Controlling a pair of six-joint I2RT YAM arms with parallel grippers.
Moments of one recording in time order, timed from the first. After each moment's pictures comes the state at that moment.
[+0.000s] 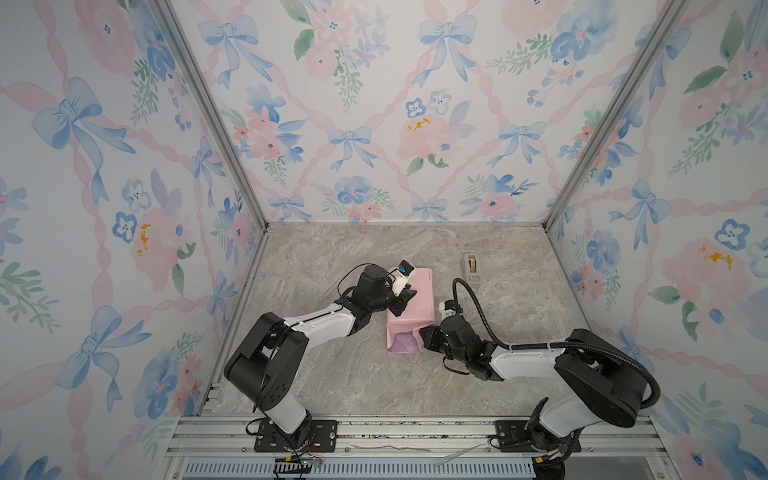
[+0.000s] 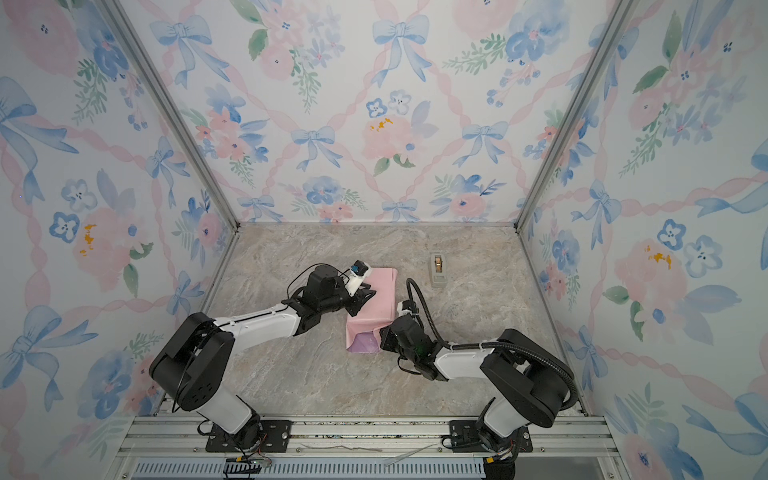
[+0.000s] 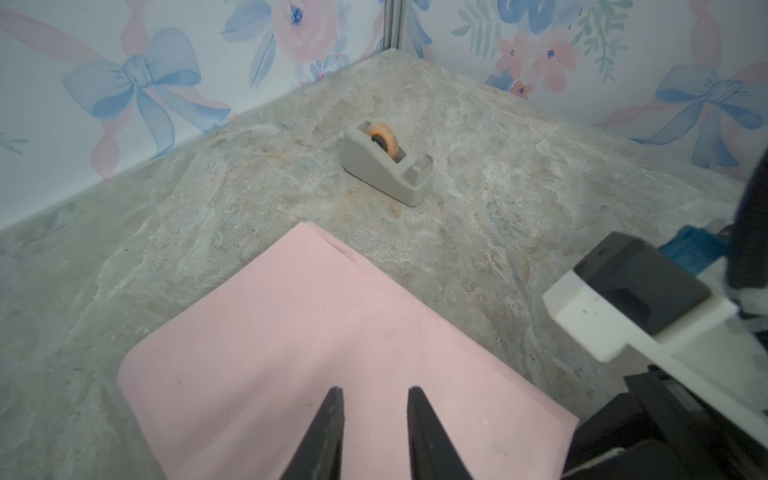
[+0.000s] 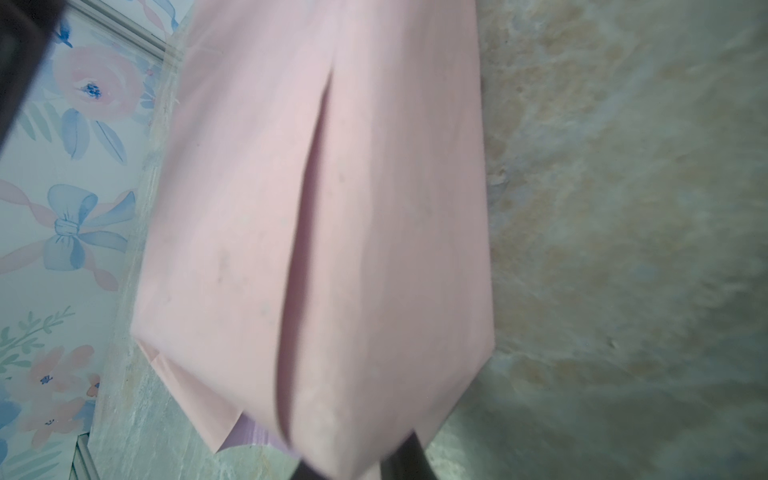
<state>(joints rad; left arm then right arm) -0.60 1.64 0.86 0.28 0.29 0.11 0.87 1.55 0.51 0.41 0.12 0.96</state>
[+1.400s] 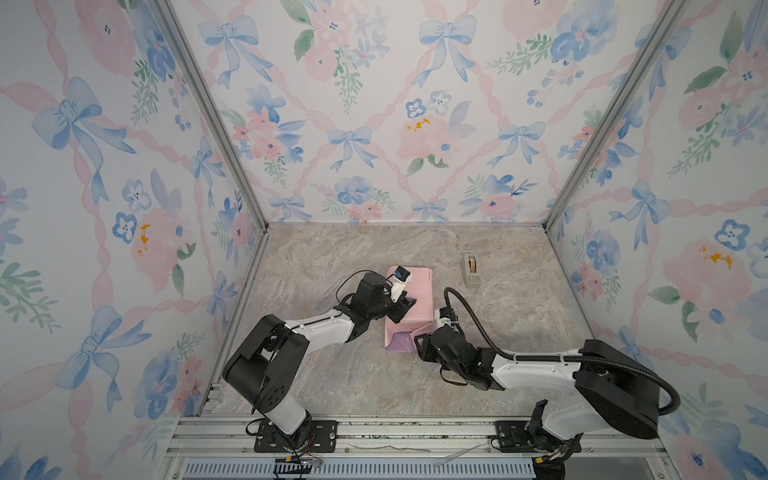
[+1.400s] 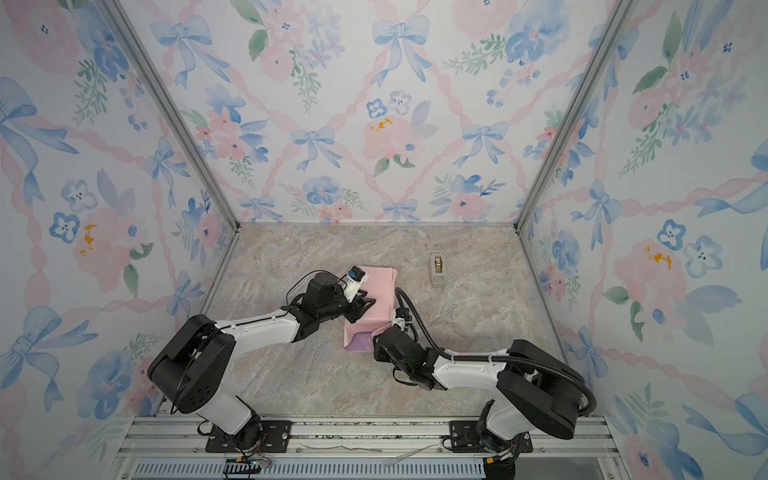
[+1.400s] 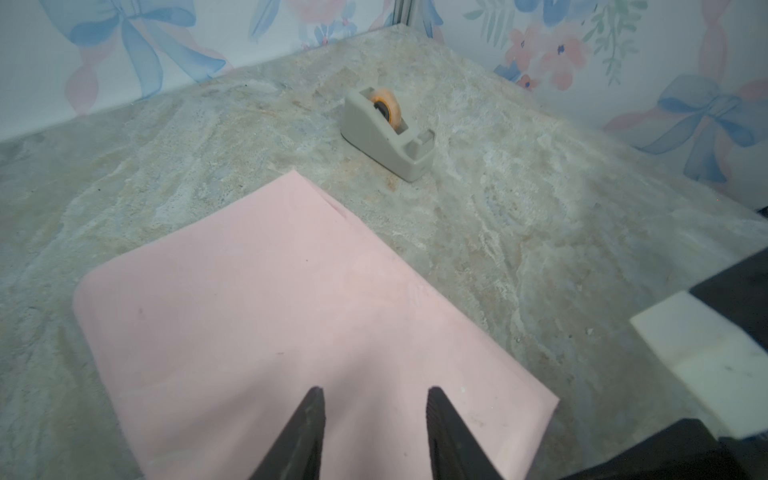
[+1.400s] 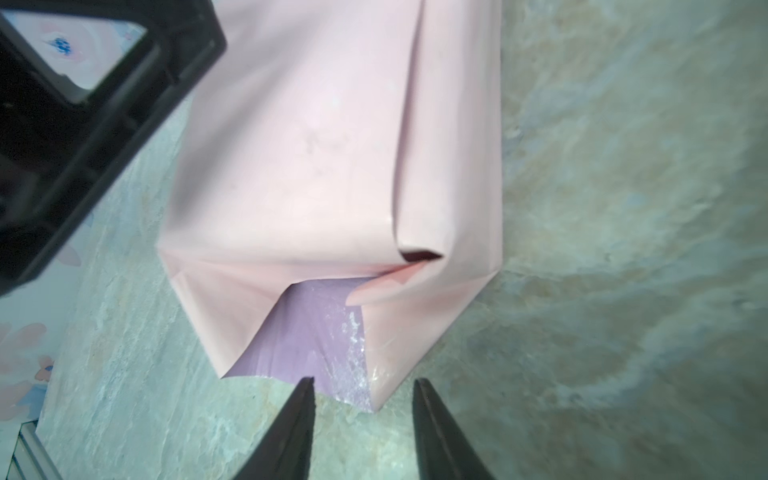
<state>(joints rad) -0.61 1.57 0.79 0.31 0.26 -0.01 1.01 1.39 0.54 0.17 0.29 0.96</state>
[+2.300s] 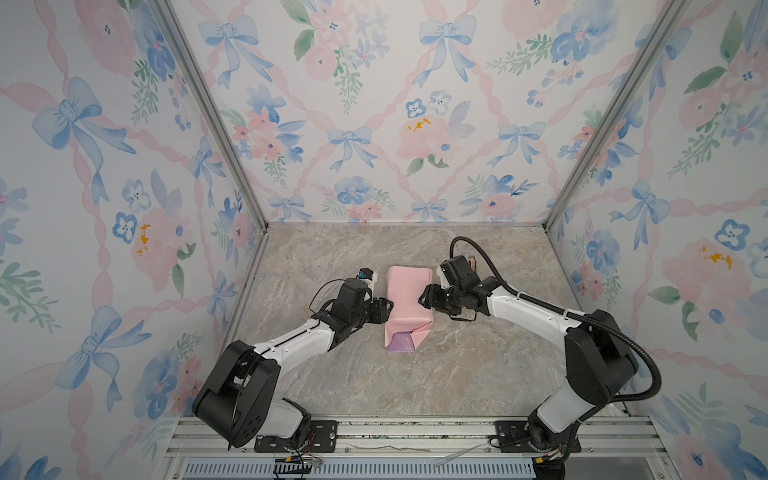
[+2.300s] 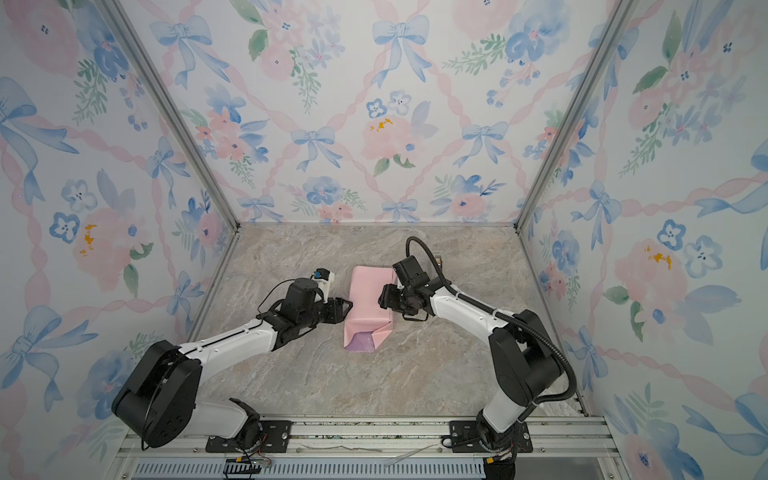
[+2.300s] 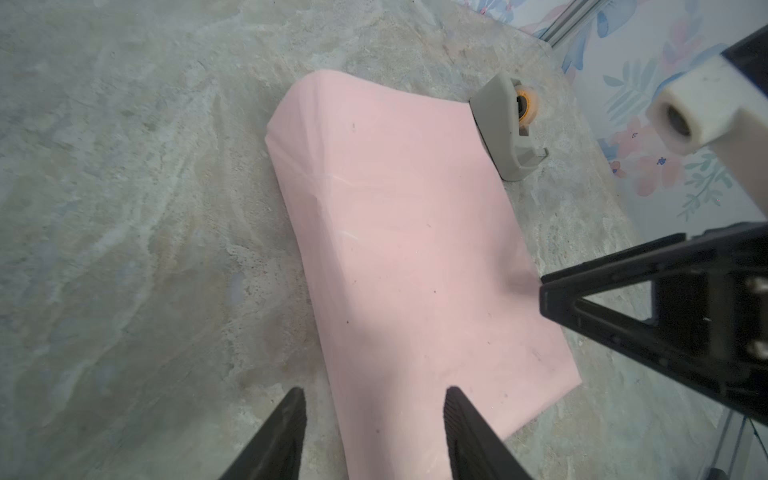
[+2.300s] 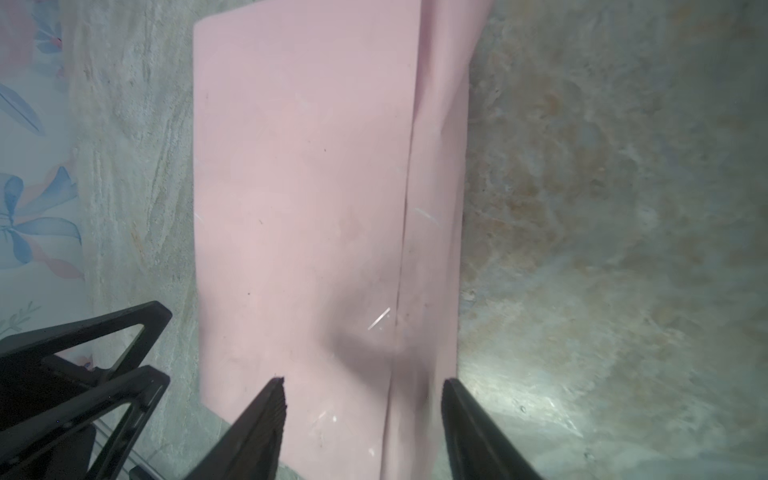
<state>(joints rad) -0.52 1.41 0.68 0.08 0.17 -0.47 0.59 1.68 1.14 -0.44 -0.19 0.72</state>
